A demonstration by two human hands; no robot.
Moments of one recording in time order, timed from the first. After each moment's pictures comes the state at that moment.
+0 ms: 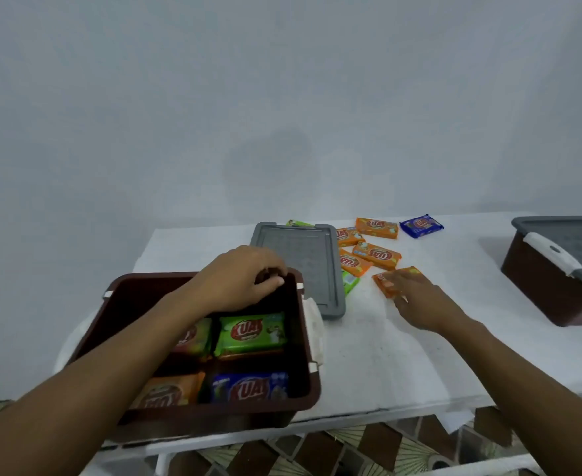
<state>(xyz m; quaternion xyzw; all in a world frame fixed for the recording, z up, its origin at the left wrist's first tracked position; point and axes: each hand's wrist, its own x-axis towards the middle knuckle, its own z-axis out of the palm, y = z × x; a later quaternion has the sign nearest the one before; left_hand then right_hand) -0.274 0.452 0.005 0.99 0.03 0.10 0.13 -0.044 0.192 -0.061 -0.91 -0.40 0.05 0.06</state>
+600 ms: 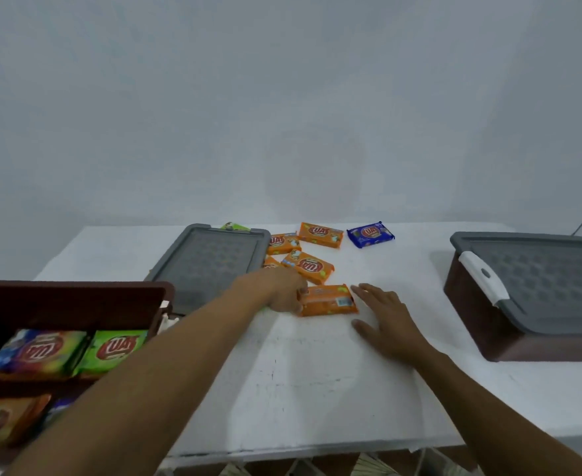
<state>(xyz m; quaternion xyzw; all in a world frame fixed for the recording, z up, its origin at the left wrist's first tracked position) -0.036 0.325 -0.042 0.98 0.10 -0.20 0.03 0.091 0.106 -0.119 -0.88 -0.45 0.11 0.14</state>
